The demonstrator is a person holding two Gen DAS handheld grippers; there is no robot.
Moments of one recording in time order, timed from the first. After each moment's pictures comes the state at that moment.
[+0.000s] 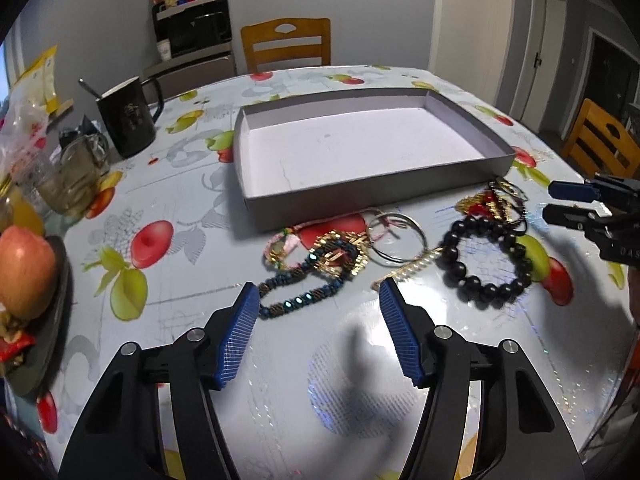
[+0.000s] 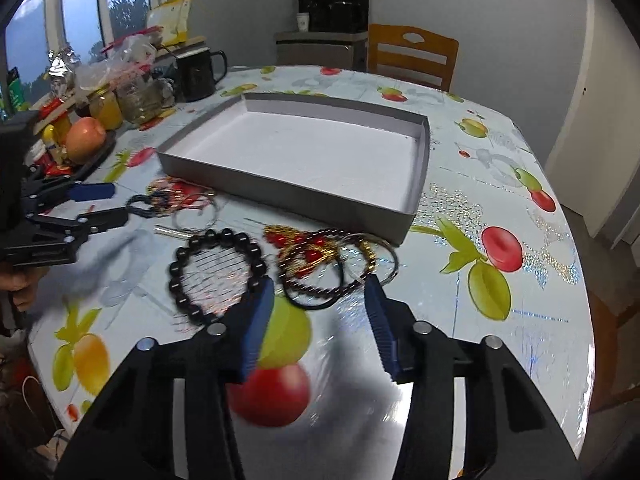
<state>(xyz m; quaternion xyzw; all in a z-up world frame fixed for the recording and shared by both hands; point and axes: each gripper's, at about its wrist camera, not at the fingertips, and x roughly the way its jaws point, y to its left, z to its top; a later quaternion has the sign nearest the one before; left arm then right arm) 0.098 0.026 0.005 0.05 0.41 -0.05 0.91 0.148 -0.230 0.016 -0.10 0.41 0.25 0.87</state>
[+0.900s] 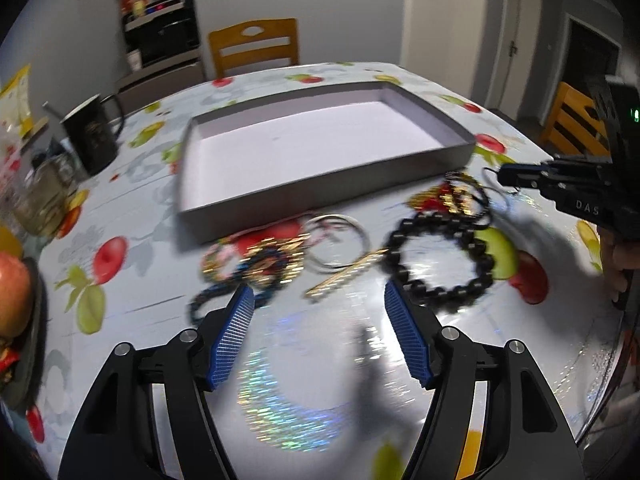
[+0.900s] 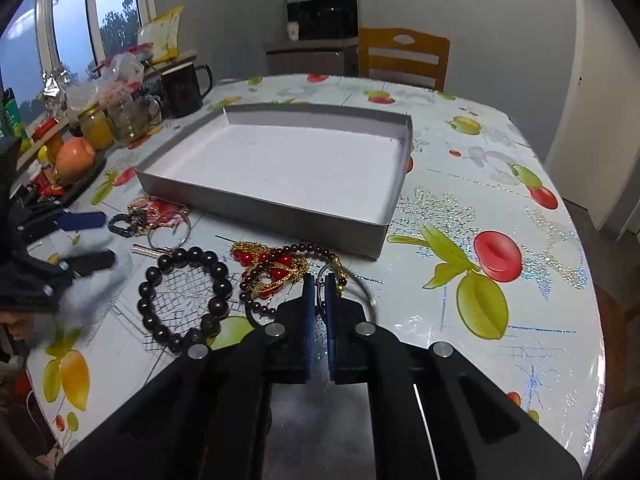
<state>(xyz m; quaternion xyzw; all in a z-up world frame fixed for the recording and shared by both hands) 0.099 -0.020 0.001 0.07 0.41 -0.11 0.90 0.158 -0.251 0.013 -0.07 0.38 0.26 0.88</state>
